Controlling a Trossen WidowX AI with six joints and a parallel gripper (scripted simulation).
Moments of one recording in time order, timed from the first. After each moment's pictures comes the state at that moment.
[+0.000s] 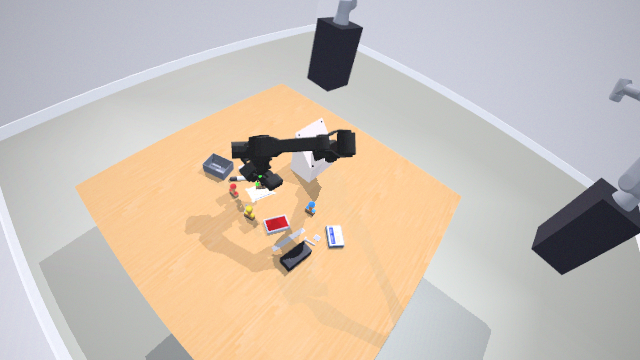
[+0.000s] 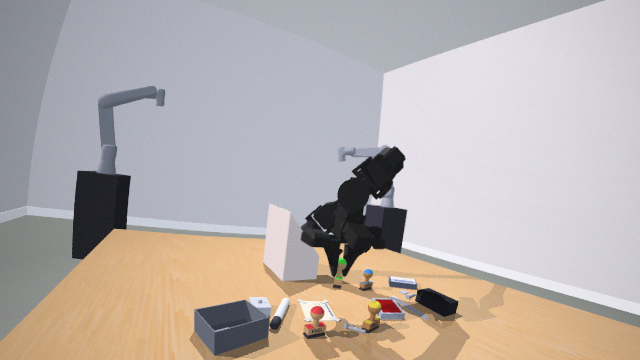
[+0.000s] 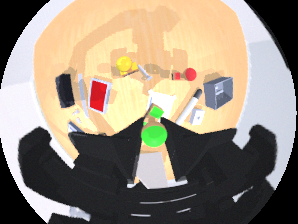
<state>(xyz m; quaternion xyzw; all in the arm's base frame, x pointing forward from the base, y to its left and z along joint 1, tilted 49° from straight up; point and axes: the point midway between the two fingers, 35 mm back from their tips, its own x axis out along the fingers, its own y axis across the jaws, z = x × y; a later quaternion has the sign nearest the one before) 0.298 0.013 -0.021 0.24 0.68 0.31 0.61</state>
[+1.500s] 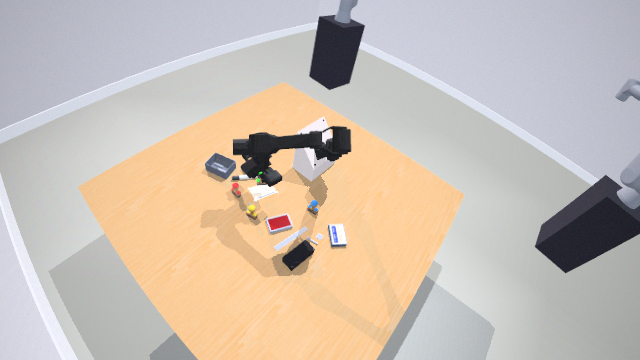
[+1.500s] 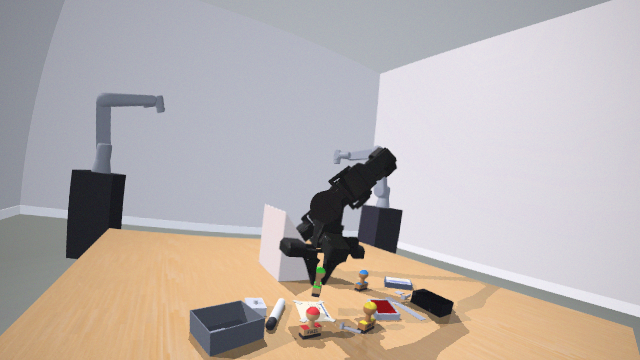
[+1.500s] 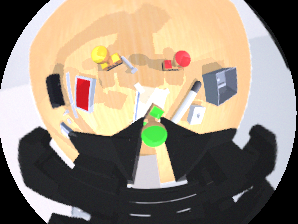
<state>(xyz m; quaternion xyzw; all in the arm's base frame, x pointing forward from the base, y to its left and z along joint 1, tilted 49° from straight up) 0.280 0.008 -0.058 0.25 0.69 0.30 0.61</state>
